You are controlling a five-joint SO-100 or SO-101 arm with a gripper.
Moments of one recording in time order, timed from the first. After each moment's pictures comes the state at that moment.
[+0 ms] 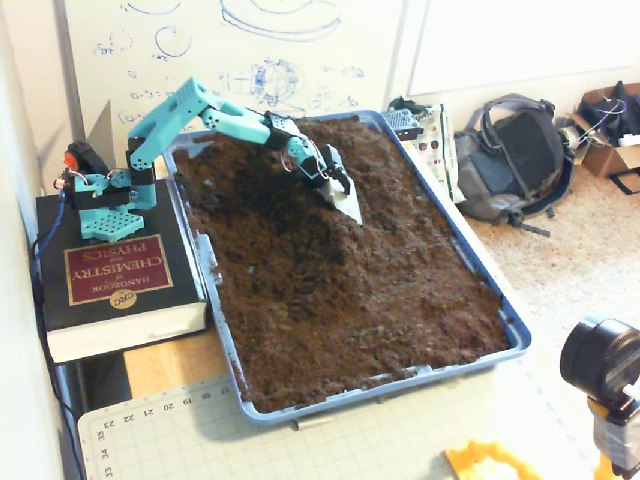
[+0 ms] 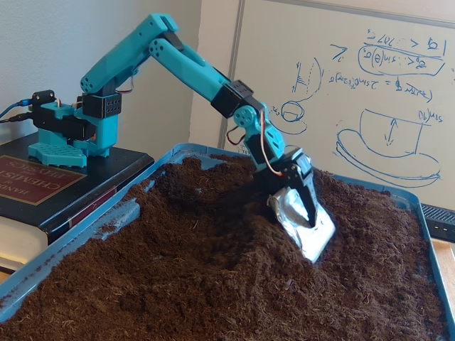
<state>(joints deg) 3.0 49.0 80.8 17.9 1.8</state>
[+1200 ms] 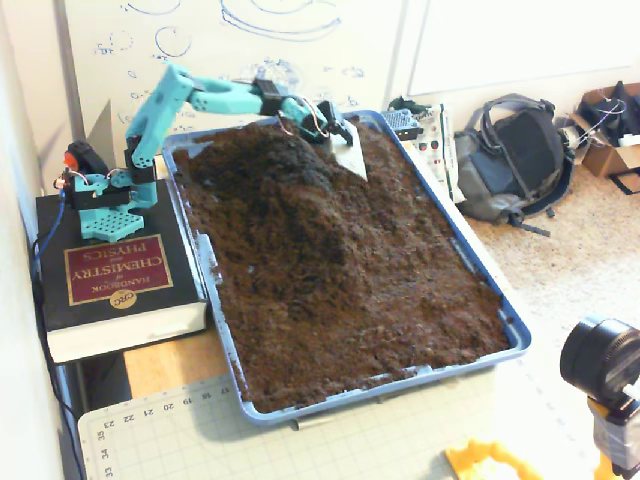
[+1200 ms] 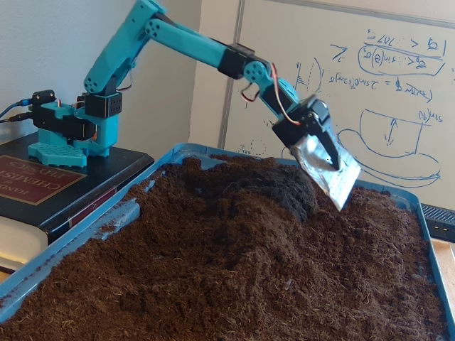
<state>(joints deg) -3.6 53.1 70.2 18.0 13.3</state>
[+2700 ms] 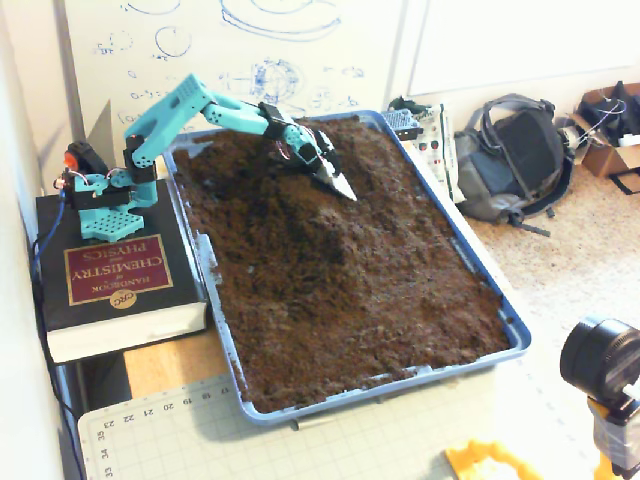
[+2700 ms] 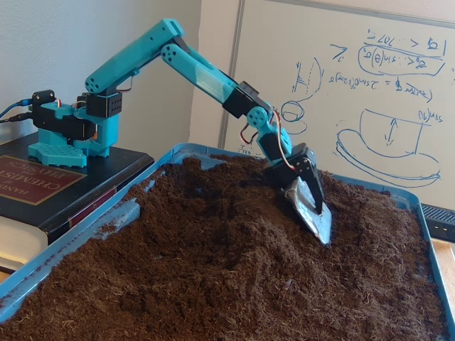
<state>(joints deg) -5.2 45.4 77.3 17.1 -2.3</state>
